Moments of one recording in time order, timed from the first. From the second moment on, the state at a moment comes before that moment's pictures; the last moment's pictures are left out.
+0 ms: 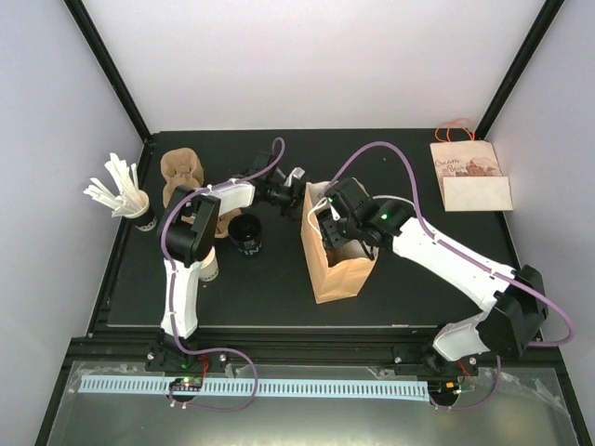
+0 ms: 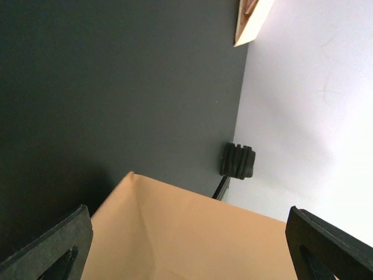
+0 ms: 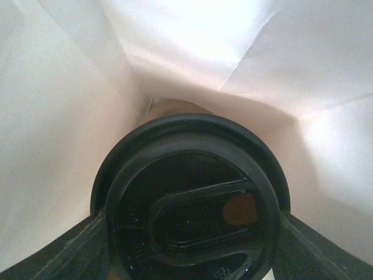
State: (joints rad) left arm -0.38 2.19 1.47 -0.16 1.03 -0.83; right arm 0.79 1.44 1.24 -0.76 0.16 0.23
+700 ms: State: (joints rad) left arm -0.50 2.04 1.34 -0.08 1.06 -0.94; right arm 0.89 1.41 1.28 -0.97 0.21 0.17
